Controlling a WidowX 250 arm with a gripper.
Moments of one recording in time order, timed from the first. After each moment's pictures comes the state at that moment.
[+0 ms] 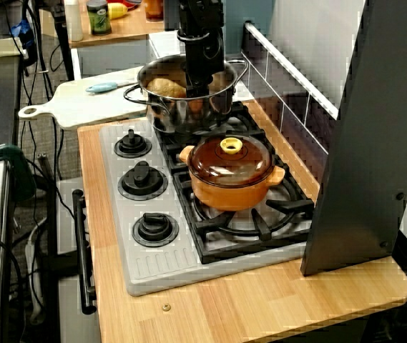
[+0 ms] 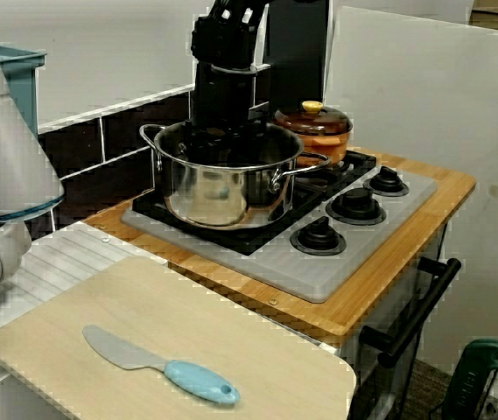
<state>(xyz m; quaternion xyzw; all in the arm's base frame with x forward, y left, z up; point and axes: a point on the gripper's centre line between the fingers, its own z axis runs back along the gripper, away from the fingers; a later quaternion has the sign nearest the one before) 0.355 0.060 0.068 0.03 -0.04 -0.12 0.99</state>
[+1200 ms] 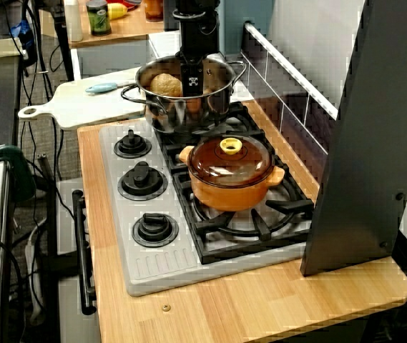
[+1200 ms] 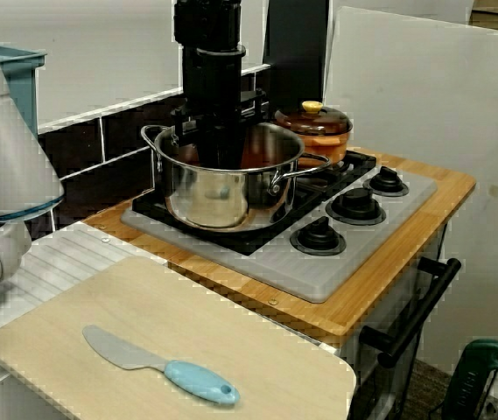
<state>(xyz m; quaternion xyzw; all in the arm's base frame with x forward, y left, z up) 0.352 0.070 0.085 -0.01 -0.02 -0.11 0.99</state>
